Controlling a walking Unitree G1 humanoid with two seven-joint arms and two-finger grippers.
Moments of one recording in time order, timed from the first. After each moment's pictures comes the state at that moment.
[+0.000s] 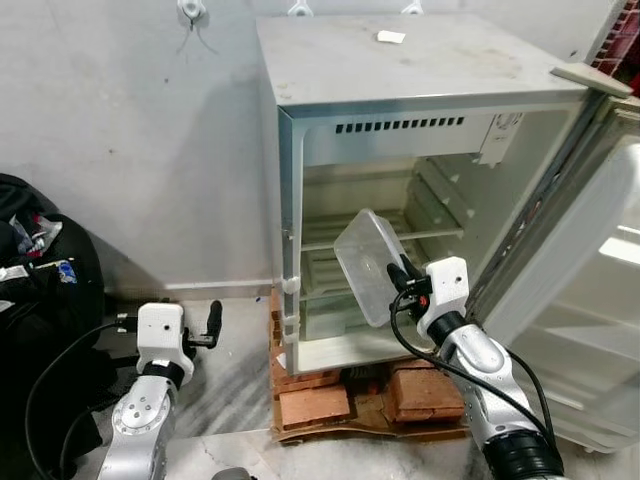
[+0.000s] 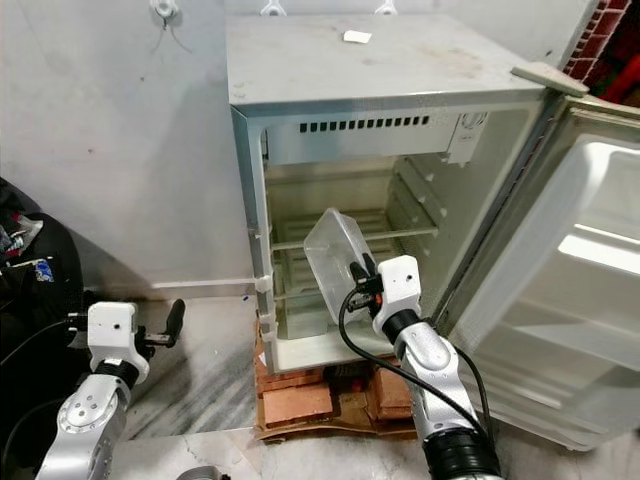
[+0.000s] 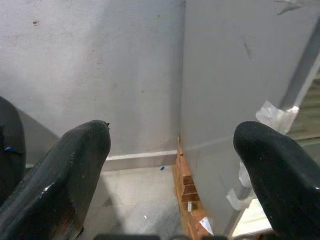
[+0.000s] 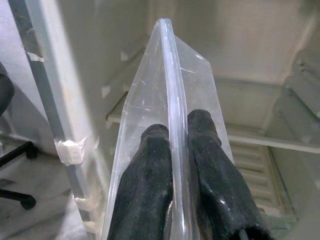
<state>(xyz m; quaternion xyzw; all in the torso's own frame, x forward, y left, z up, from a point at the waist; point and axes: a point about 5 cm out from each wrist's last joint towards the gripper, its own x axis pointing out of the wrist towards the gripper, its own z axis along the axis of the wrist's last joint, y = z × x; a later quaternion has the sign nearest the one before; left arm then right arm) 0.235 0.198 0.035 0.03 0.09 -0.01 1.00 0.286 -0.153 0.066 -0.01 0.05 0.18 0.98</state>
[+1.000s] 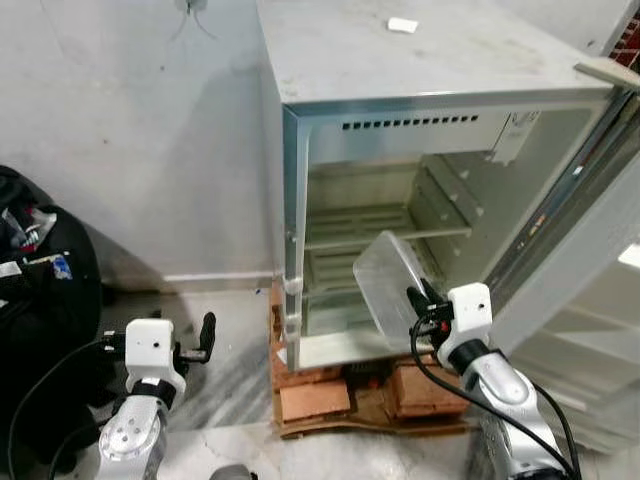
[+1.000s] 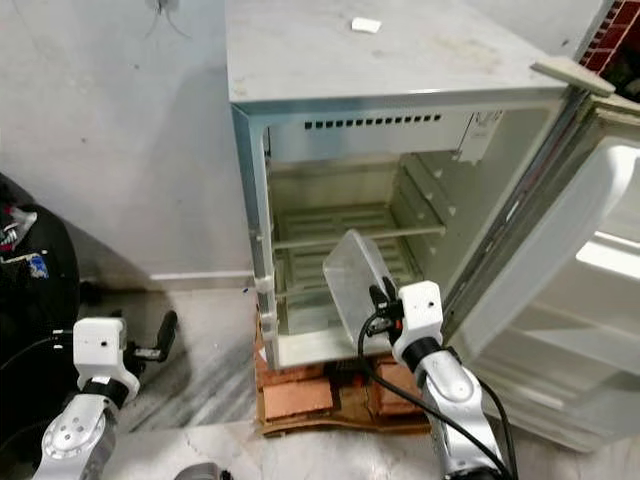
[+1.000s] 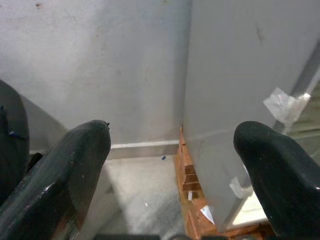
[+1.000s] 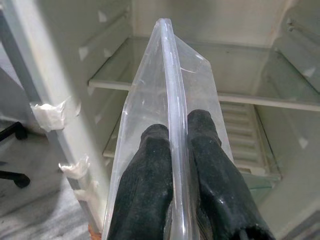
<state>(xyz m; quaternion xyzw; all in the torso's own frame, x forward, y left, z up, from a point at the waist) 0.210 0.200 0.036 0.03 0.09 -0.01 1.00 0.255 -0.176 0.051 -0.01 0.08 0.15 0.99</state>
